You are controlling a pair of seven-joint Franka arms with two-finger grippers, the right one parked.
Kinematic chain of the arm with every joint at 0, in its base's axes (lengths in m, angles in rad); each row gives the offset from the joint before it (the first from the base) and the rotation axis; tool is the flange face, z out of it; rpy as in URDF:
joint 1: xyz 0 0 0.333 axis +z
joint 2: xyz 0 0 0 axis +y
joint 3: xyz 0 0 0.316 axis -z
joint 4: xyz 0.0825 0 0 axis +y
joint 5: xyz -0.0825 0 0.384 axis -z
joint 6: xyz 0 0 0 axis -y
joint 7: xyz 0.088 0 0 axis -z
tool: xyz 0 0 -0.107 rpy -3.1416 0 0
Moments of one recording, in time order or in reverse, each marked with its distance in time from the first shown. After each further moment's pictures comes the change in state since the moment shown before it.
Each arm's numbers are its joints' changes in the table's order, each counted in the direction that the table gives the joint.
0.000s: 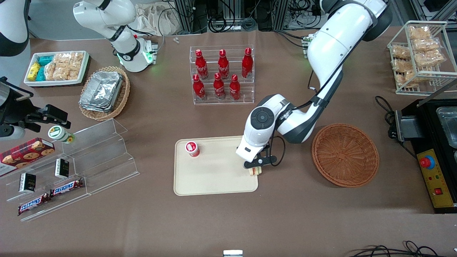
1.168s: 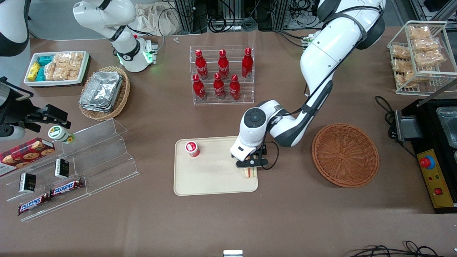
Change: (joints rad) arm -0.016 0.065 -0.004 -0.002 -0.107 0.091 0.011
